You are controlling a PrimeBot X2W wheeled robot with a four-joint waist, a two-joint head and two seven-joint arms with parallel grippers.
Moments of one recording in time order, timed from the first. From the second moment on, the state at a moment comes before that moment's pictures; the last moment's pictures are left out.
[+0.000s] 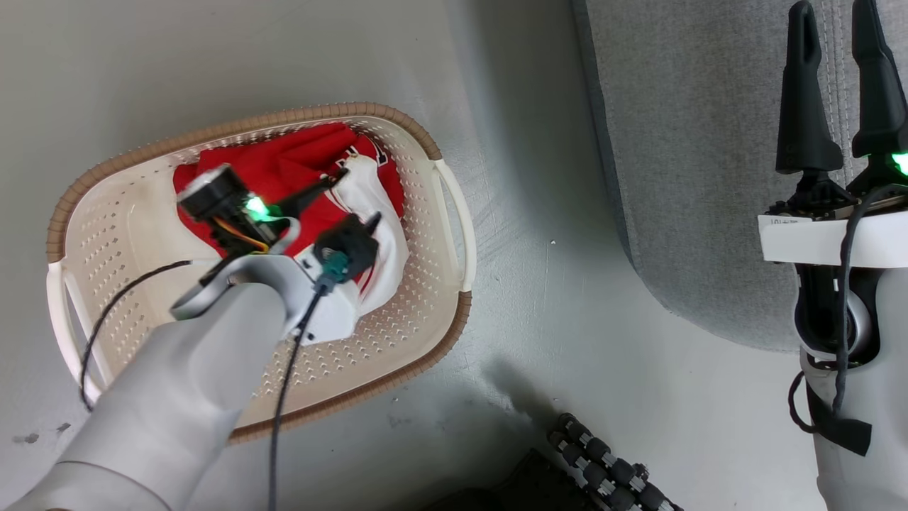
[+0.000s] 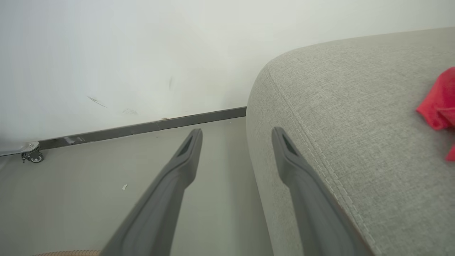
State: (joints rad) left arm -0.89 0.15 -0.73 0.77 0.10 -0.09 -0.18; right arm -0.48 -0.04 -0.05 -0.12 0.33 0.12 -0.25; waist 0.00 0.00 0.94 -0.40
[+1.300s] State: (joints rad) left arm -0.96 0.10 -0.74 0.96 0.11 -0.07 -0.20; right arm -0.49 -0.04 -0.04 -0.12 0.31 0.12 -0.25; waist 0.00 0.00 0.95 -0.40
